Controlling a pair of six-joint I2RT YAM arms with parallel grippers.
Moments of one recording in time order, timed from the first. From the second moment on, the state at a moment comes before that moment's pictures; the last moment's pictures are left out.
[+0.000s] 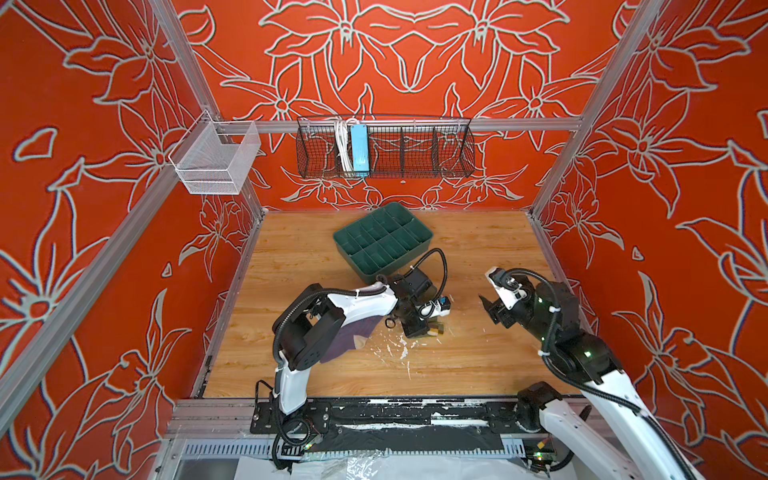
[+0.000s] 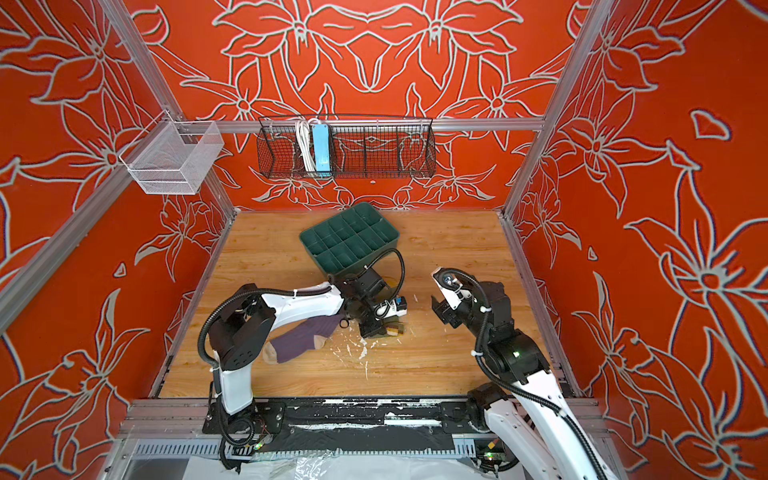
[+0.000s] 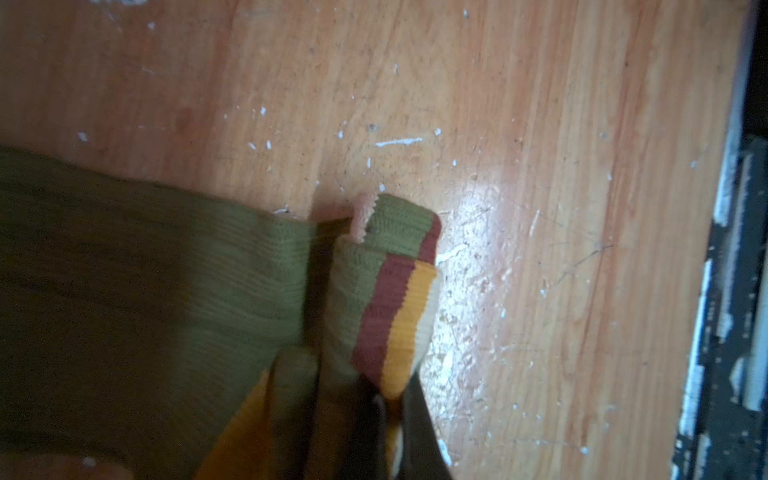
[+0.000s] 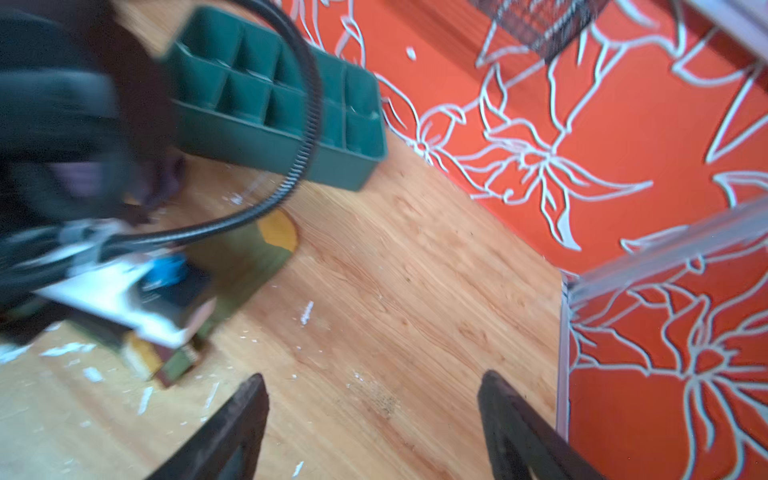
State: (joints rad) left arm -0.79 1.95 1.31 -0.60 0.43 0.37; right arm 0.35 0.59 0.73 -0.57 -0.06 -0.48
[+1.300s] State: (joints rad) left arm -0.73 2.11 1.50 -0.85 0.68 0.41; right arm 0.89 1.36 0.53 -0.15 0.18 -0.91
